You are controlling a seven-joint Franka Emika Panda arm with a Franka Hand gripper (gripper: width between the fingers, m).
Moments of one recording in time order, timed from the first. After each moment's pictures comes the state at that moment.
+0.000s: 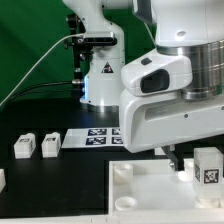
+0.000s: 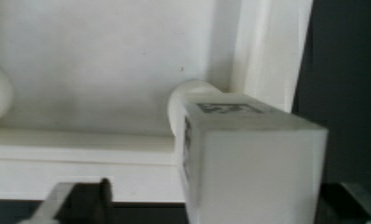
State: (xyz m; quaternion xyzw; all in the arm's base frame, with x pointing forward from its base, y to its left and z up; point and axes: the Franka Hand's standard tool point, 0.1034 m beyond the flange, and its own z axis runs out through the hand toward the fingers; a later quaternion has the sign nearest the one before) arm 0.638 0.108 0.089 -1.00 -0.05 0.03 0.07
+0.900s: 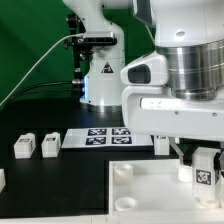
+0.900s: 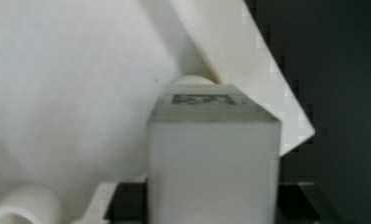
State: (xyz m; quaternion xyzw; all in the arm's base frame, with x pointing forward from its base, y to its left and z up) arm 0.641 0.104 0.086 -0.92 0.39 0.04 0.06
